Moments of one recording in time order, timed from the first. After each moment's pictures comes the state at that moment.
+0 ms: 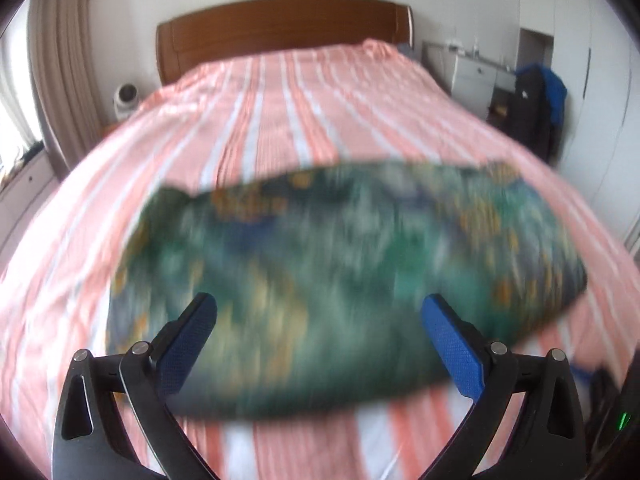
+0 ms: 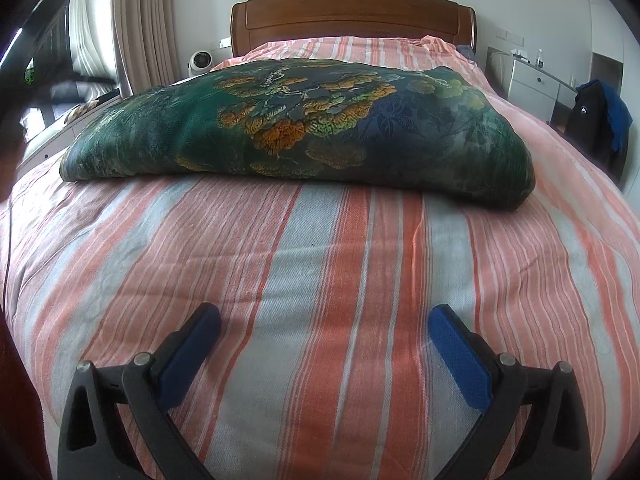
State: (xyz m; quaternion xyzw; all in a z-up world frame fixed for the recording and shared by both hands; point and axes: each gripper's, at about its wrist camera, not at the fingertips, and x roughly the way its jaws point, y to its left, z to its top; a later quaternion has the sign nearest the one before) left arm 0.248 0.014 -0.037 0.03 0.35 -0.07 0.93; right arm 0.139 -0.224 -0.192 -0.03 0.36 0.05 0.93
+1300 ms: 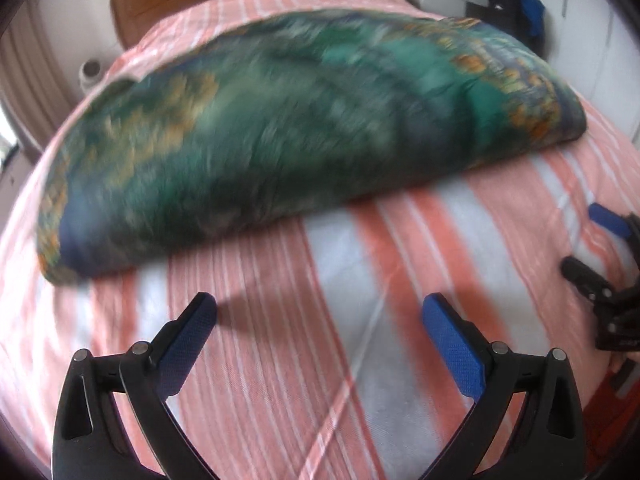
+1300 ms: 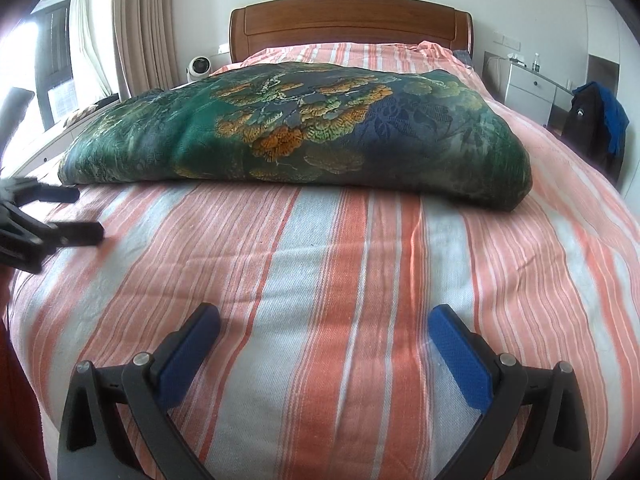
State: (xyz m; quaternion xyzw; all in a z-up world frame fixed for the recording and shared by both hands) left arm 0.165 0.001 -0.155 0.09 0.47 -0.10 0.87; right arm 0.134 -0.223 -0.194 -0.03 0.35 0.05 0.94
